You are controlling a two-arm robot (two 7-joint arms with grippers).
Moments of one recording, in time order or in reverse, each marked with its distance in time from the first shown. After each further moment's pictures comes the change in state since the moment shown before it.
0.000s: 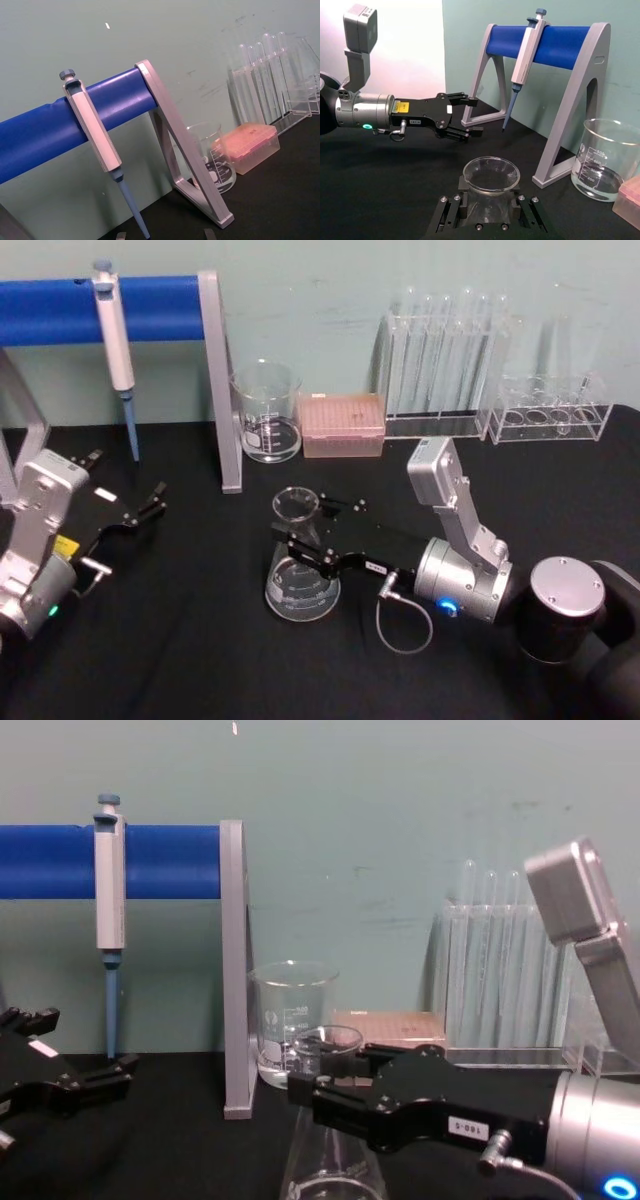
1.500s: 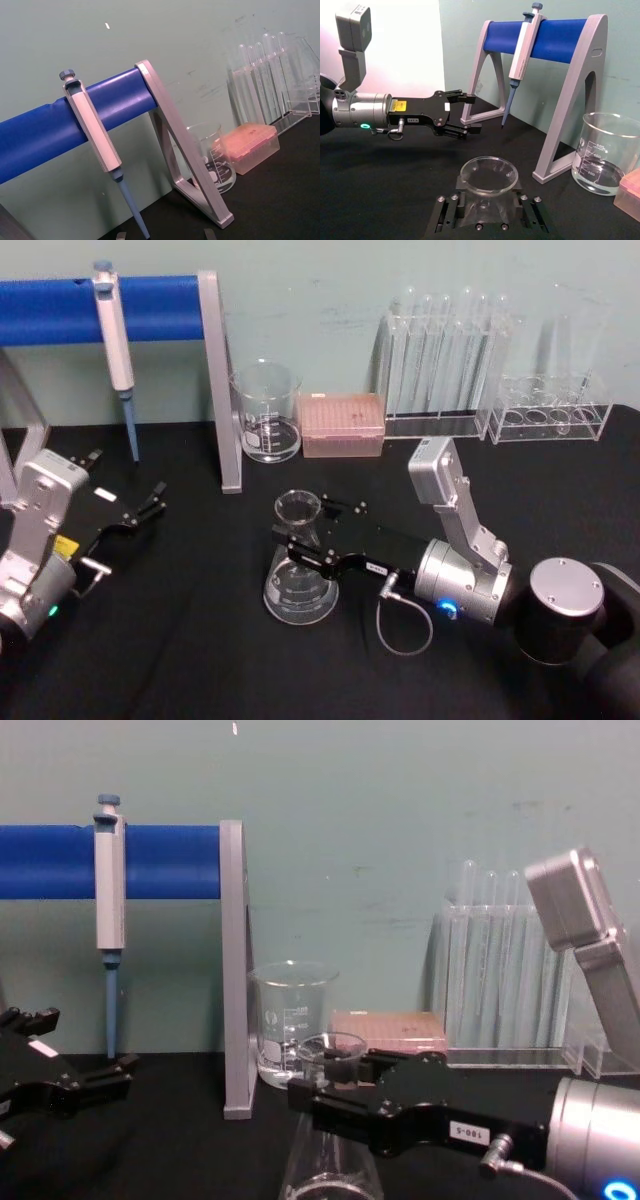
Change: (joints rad) left arm 0.000 0.000 0.000 0.000 0.000 0.000 0.000; right arm 0.001 -0.005 0.003 0.015 0.014 0.012 0.004
